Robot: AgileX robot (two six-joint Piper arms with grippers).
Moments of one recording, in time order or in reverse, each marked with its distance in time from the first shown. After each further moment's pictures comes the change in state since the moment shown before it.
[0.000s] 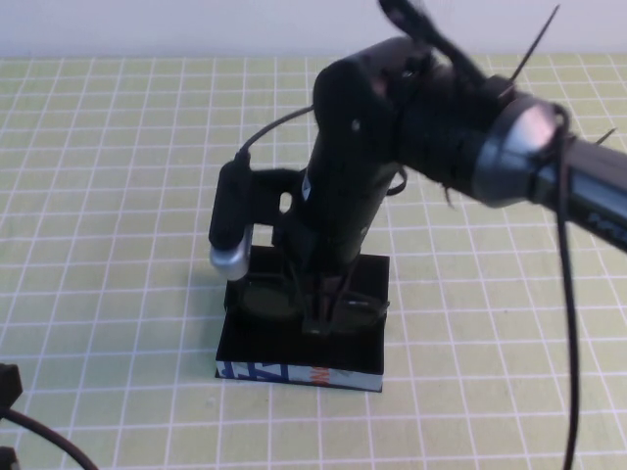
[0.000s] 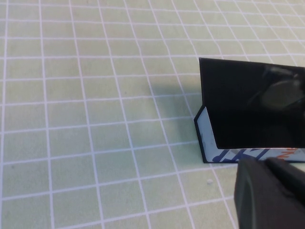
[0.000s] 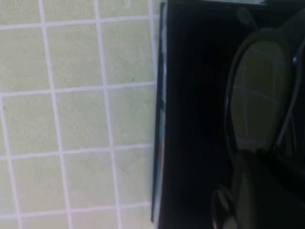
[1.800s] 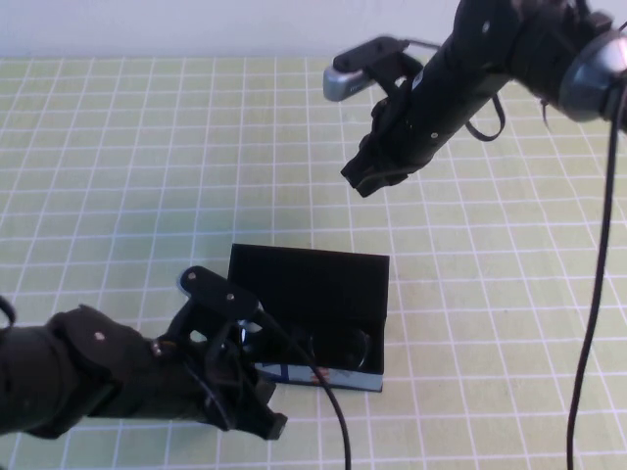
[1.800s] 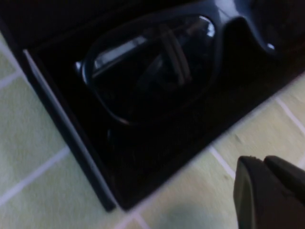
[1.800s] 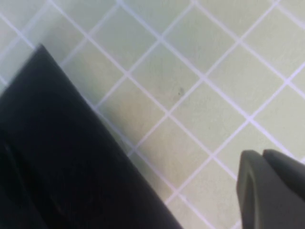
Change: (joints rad) right arm -0.342 0.138 -0.154 0.212 -0.124 0.352; left arm -0.455 1.123 -0.090 -0.775 -0.494 0.982
